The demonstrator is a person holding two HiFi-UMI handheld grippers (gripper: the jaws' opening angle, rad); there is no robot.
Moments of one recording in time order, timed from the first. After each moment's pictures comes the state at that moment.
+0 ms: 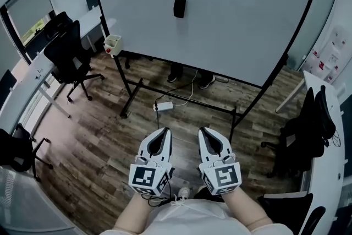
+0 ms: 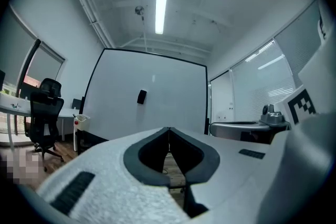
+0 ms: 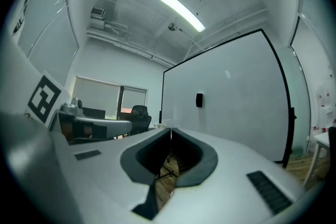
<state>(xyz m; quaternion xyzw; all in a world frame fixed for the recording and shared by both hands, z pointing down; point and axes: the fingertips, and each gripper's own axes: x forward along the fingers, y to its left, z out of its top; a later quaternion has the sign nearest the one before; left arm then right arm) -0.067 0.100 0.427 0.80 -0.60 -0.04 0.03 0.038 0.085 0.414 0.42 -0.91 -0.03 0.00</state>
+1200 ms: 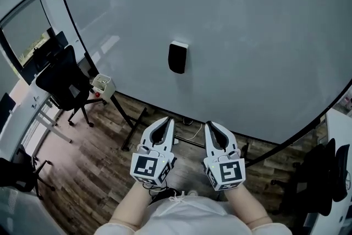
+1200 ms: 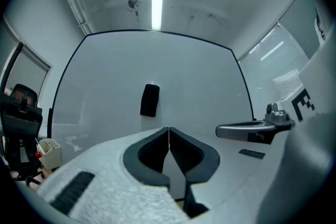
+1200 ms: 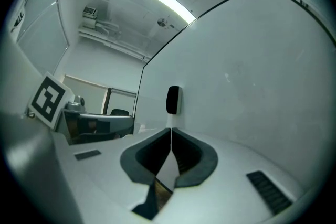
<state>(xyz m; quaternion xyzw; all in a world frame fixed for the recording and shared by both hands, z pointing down) -0.126 -0.277 0.383 0.79 -0.61 -0.05 -0.04 -0.010 -0.288 0.387 0.42 -0.91 -0.05 -0.03</state>
